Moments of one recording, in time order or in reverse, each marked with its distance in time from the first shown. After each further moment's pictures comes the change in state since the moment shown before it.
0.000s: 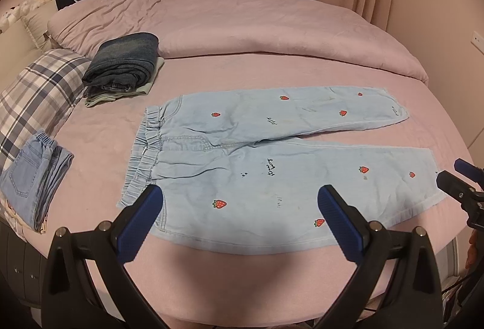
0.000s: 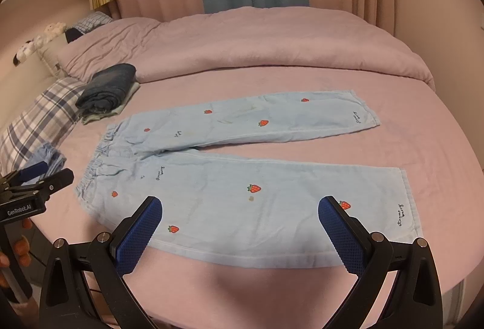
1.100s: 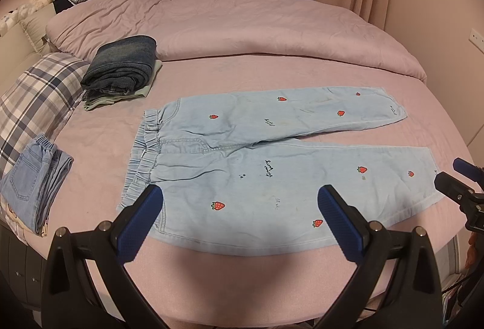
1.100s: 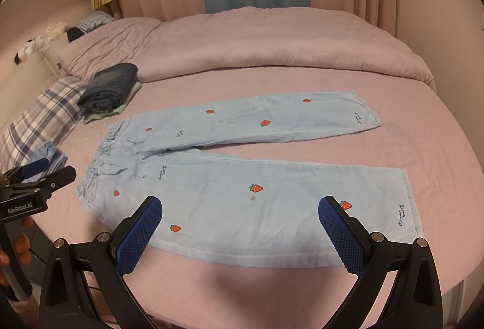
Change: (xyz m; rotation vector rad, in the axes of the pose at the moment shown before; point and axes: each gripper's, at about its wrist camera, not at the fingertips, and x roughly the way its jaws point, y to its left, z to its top) left arm -0.003 -0.004 0.003 0.007 -0.012 -0.003; right arm -0.003 0.000 0.002 -0.008 0.004 -0.010
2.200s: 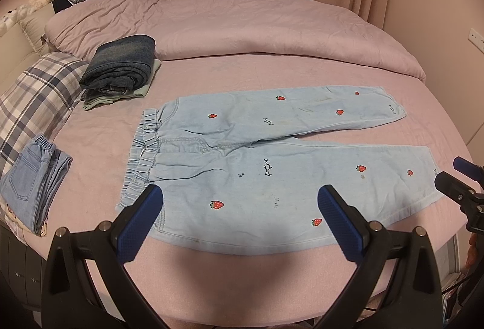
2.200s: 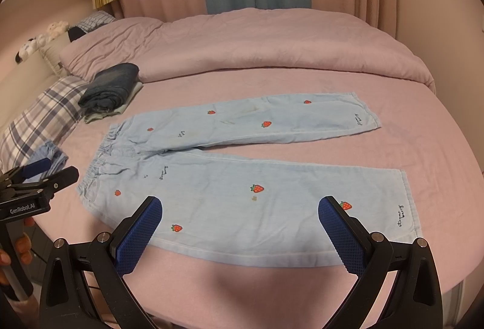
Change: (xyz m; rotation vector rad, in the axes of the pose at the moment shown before) left arm 0.002 -0.004 0.001 0.002 0.025 0.003; right arm -0.002 0.004 -0.002 -0.019 -0.044 -0.008
